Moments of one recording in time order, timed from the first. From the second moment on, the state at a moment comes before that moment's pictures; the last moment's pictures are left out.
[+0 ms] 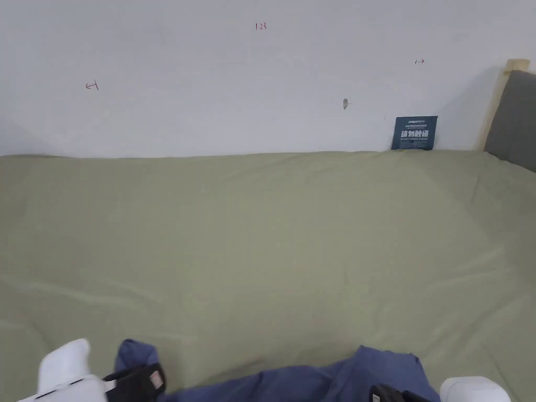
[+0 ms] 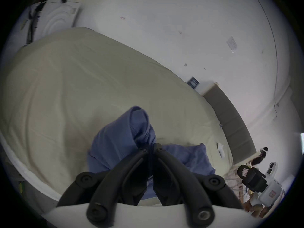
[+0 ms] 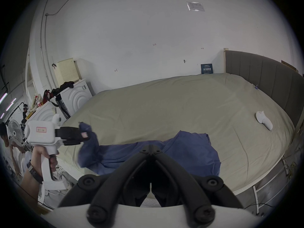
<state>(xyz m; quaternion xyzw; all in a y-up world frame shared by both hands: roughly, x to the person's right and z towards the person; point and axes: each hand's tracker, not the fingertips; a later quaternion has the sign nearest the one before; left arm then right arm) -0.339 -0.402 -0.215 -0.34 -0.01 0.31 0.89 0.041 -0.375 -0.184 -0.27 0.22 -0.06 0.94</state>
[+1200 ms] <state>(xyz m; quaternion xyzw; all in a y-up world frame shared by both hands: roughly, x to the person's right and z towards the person) -0.251 -0.525 -0.243 -0.36 -0.06 0.34 0.86 0.061 -0.359 -0.173 -0.25 0.22 -0.07 0.94</state>
